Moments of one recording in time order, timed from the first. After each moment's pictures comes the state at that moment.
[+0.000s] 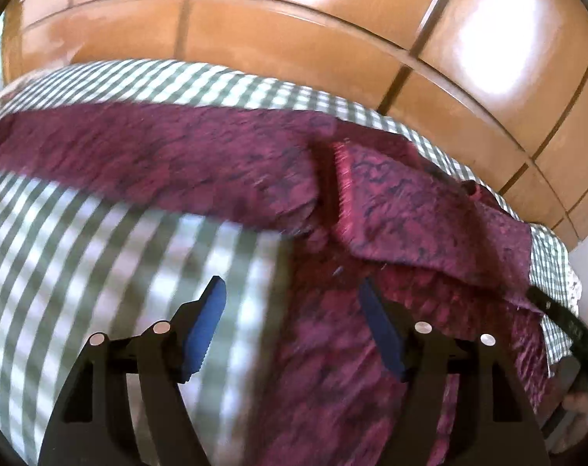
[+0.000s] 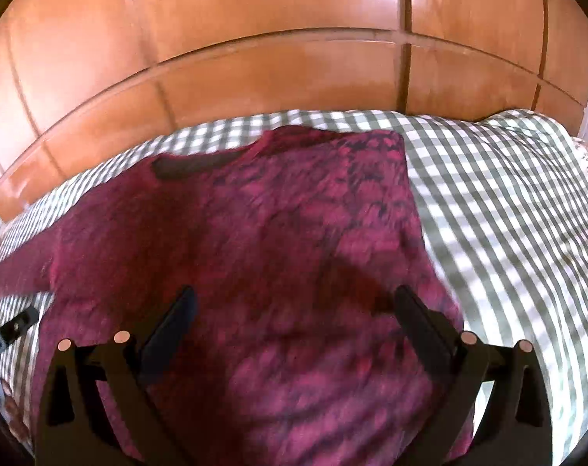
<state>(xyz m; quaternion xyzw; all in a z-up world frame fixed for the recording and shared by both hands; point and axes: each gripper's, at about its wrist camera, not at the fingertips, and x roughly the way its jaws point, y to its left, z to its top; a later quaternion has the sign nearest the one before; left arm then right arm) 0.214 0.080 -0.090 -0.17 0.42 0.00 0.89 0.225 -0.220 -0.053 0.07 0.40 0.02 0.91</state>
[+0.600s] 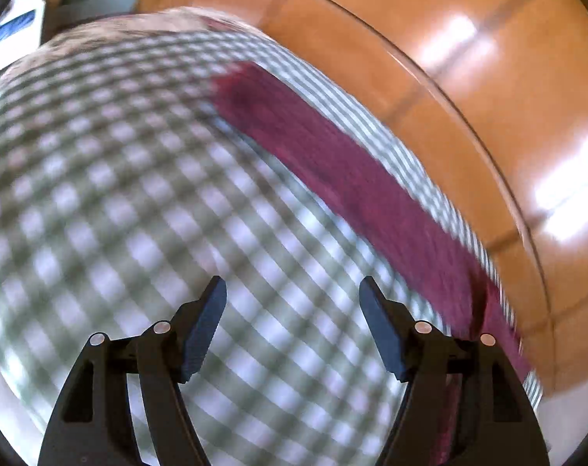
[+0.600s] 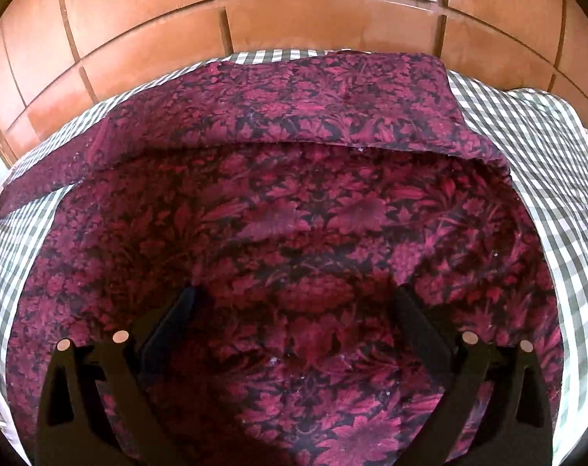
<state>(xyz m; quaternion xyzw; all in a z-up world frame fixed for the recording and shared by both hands) 0.117 0.313 -0.089 -0.37 0.35 0.18 0.84 0.164 -0.167 -0.101 0.03 0.44 0.04 0.90</state>
